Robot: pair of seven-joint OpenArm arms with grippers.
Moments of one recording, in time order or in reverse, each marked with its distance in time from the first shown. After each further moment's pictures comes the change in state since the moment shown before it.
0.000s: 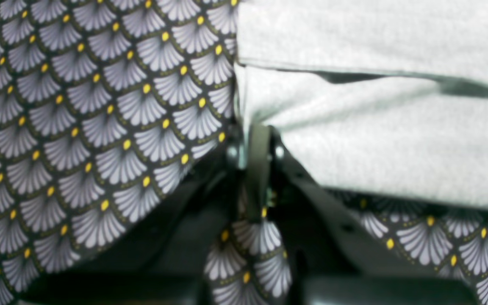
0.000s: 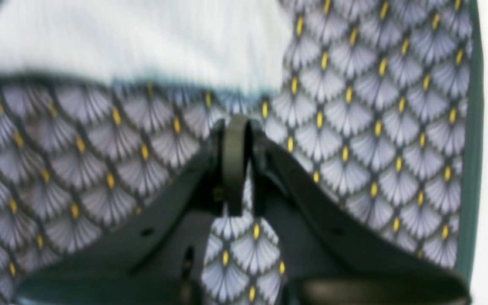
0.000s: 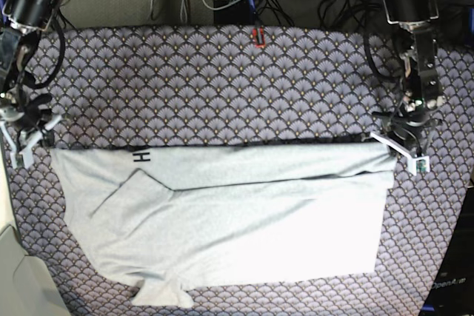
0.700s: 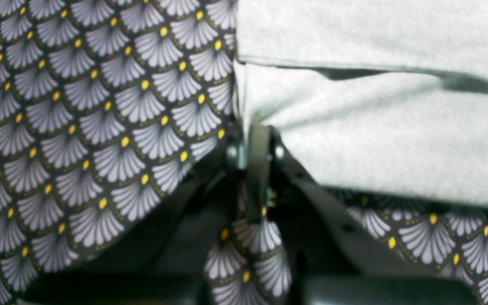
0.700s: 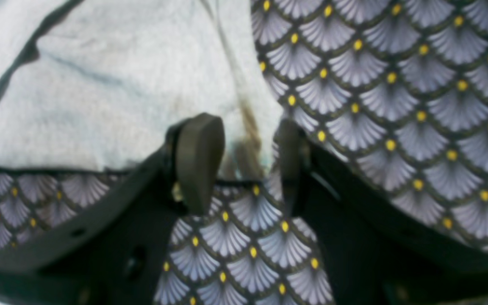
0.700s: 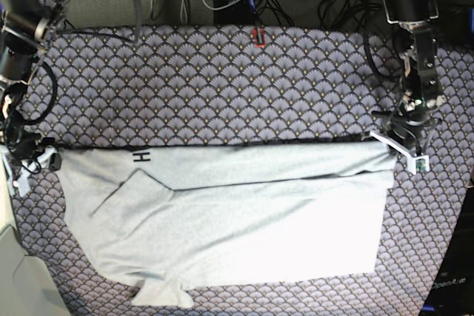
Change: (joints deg) left arm 0.0 0.0 0.0 -0.2 0.0 -0.1 0.0; right arm 16.9 3.8 -0.1 -23.2 -0.2 5.2 -1.4
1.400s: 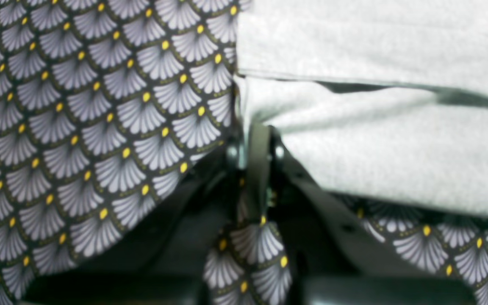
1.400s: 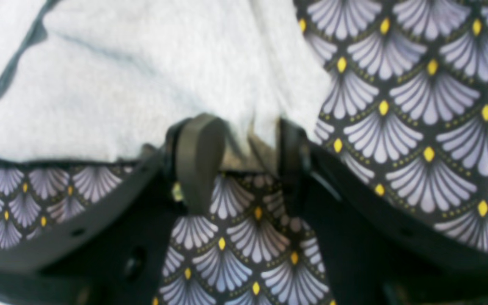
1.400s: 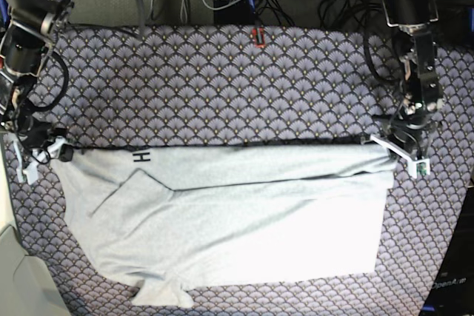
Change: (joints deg) left arm -0.9 0.2 0.0 -0.1 -0.1 0.2 0.0; right arm -1.9 -1.4 0.1 -5.1 1.3 -0.1 4.7
